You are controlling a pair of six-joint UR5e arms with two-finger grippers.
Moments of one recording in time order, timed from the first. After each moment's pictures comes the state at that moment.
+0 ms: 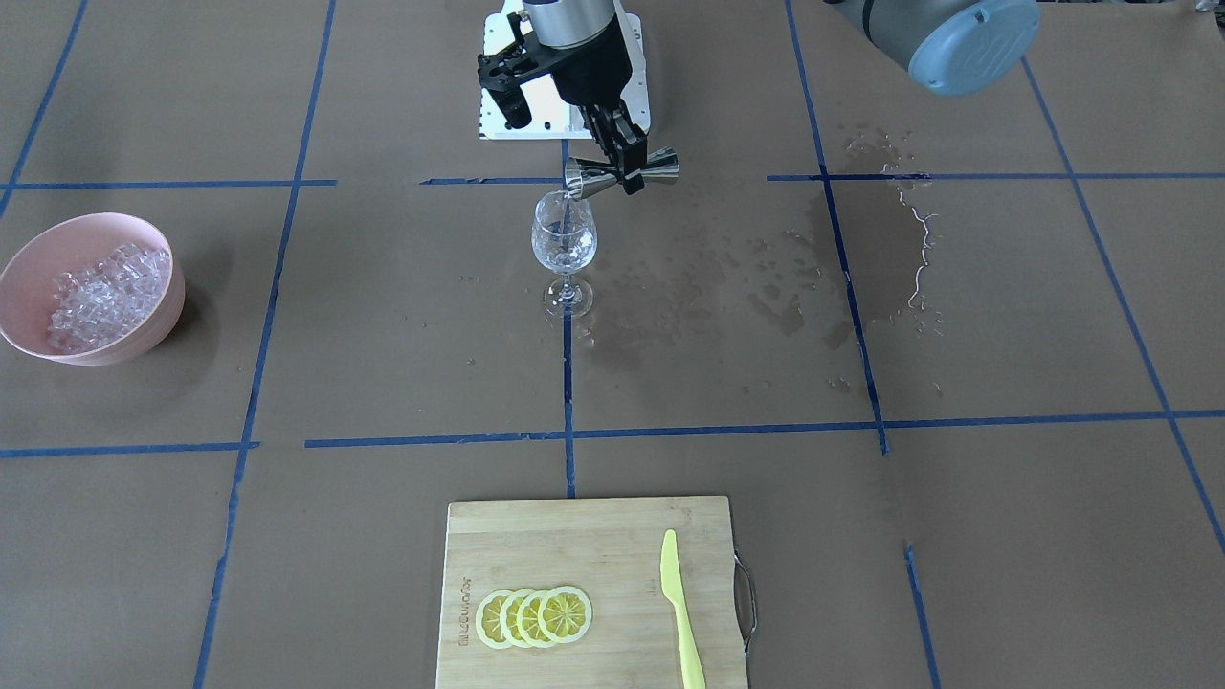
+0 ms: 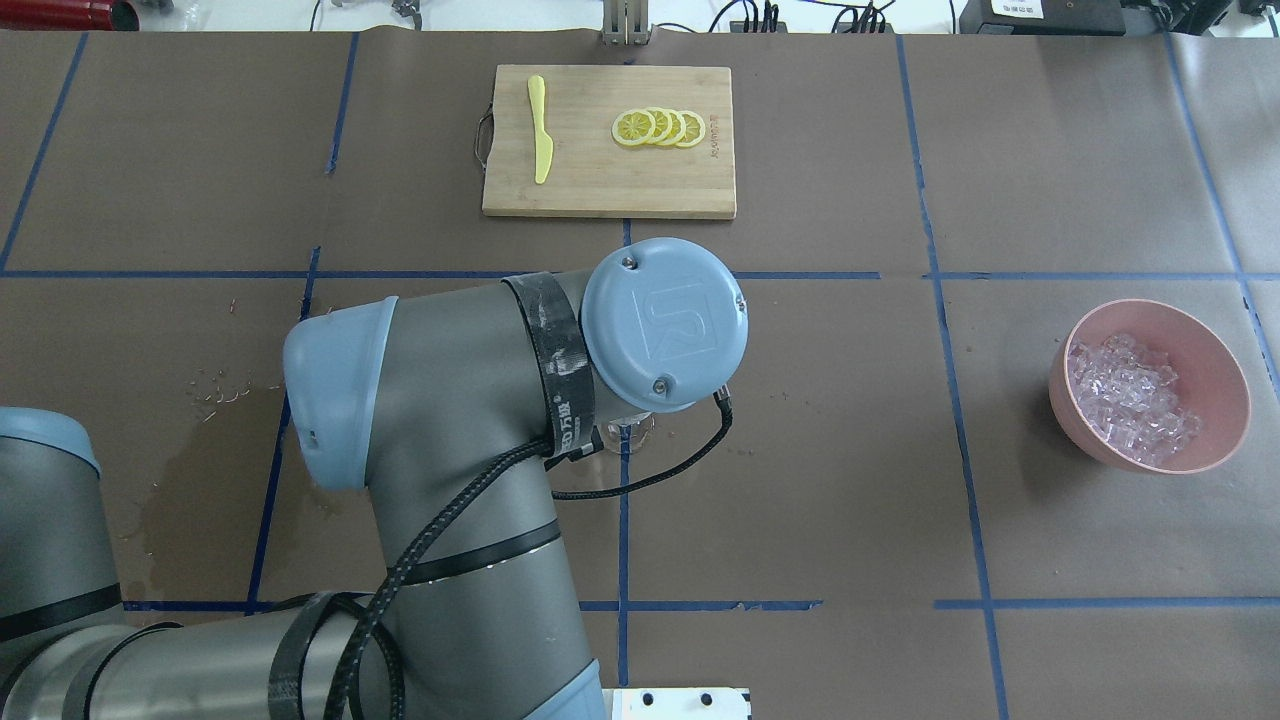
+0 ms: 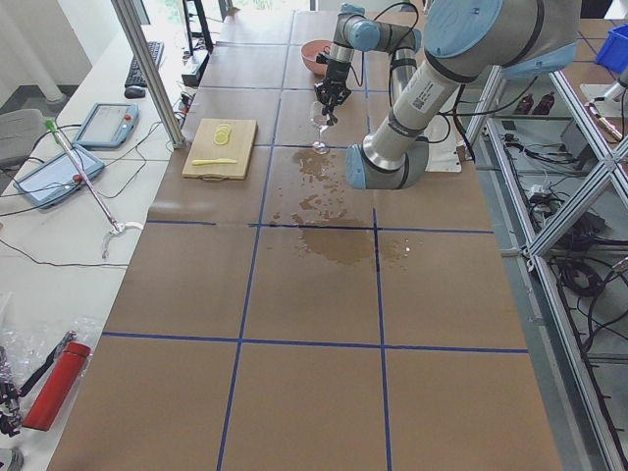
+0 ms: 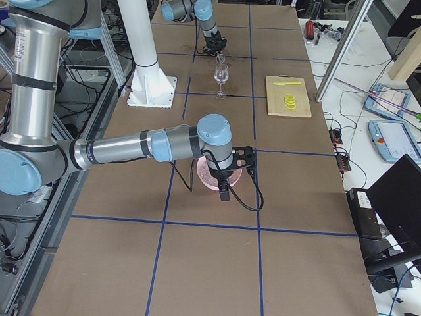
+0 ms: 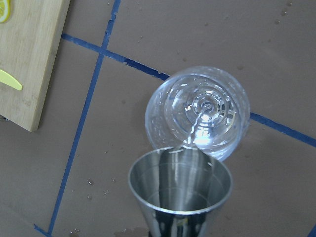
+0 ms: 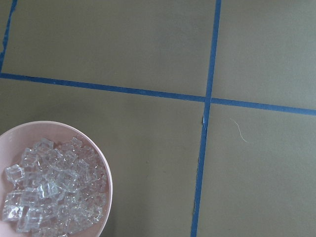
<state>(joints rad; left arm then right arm) -0.38 -2.57 -1.86 -0.80 -1.52 -0.10 1.57 -1.76 1.96 -1.57 2.36 0.03</state>
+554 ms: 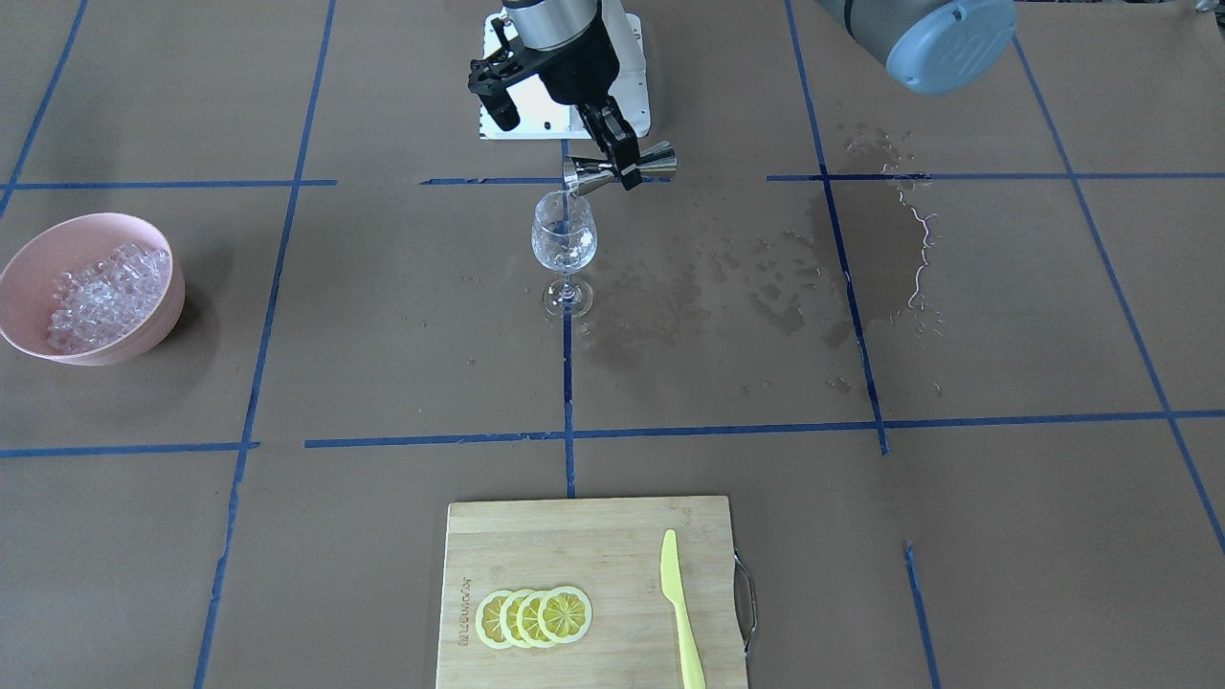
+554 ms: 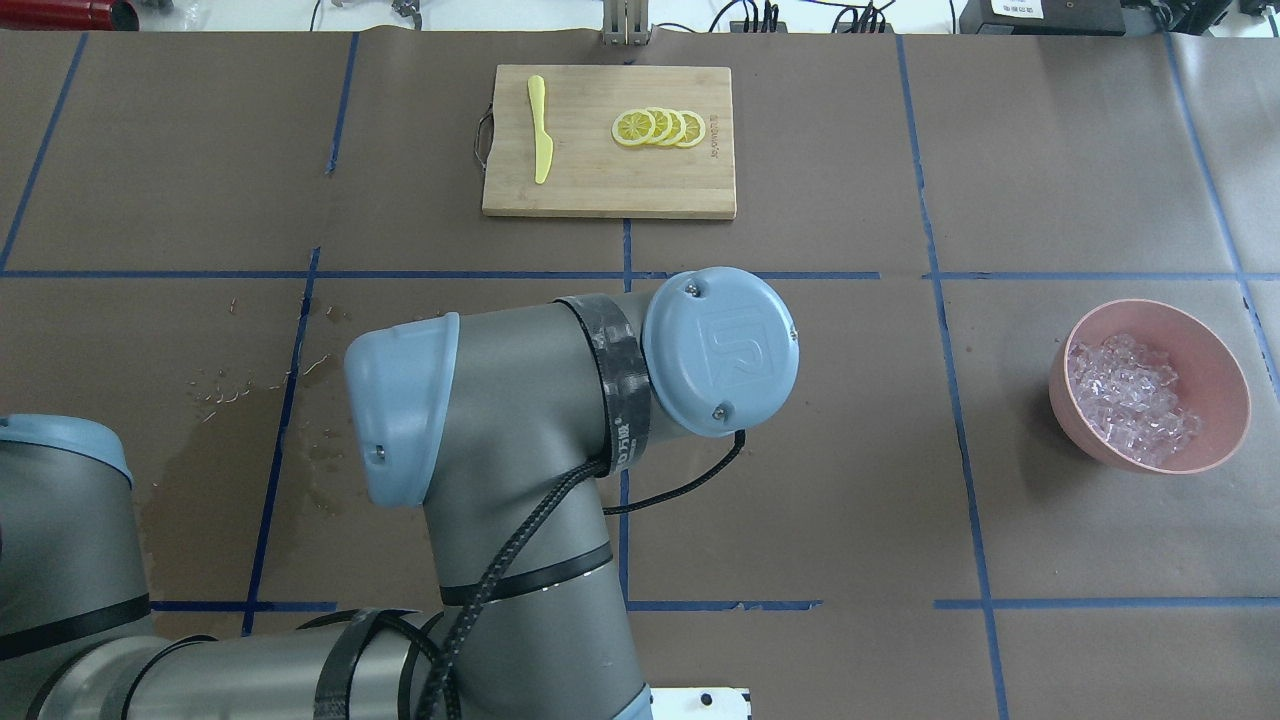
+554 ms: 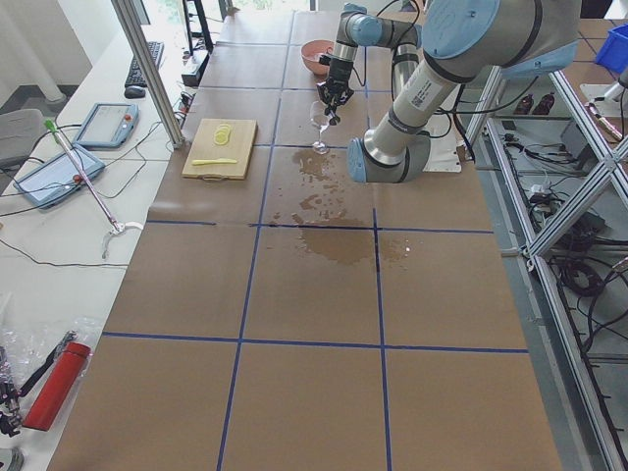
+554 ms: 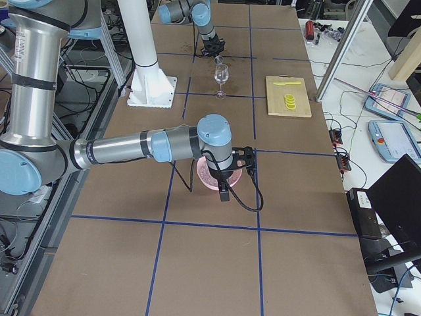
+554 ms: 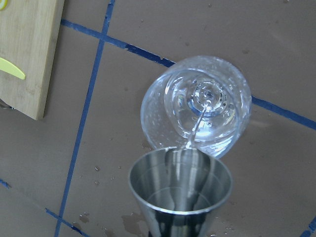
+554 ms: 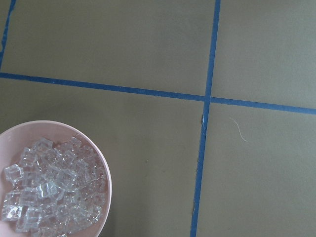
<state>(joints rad) -0.35 -2.62 -1.81 -0.72 -1.49 -0.10 1.57 -1.76 1.96 -1.57 2.36 0.03</state>
